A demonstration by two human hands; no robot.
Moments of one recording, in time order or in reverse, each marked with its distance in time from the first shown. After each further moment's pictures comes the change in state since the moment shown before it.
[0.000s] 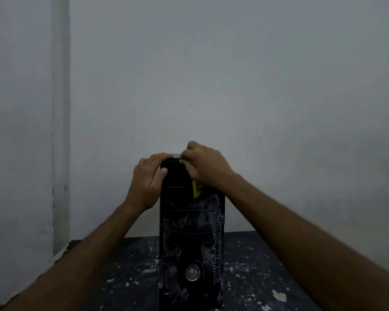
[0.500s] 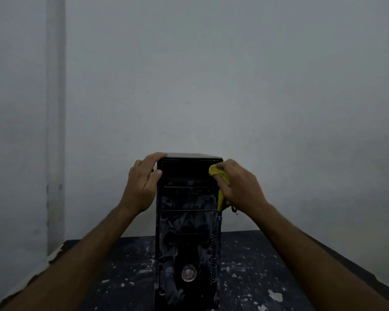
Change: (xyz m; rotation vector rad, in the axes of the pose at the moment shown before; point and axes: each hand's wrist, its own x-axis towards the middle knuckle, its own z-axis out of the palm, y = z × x) left_hand -0.007 -0.001 0.000 -0.065 -0.010 -0.059; right_hand -0.087 0.053 0.015 0.126 0.178 0.172
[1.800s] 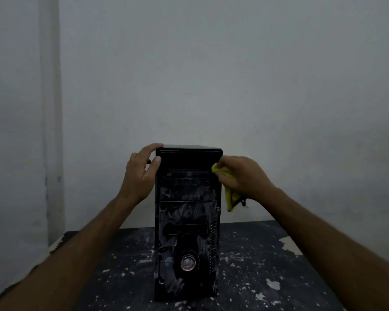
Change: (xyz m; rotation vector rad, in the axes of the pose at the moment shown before) left_hand 0.002 -0.005 0.007 -0.023 0.053 -0.057; right_hand 0.004 0.017 -0.012 -0.023 -0.157 -0.081
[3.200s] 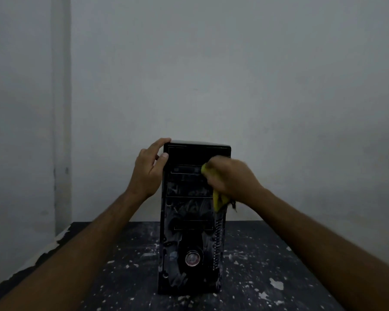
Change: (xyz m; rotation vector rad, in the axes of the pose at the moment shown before) left_hand 0.000 -0.013 0.006 -0.099 -0.001 0.005; right_hand 0.014 -0.036 0.023 -0.019 -0.027 -0.081
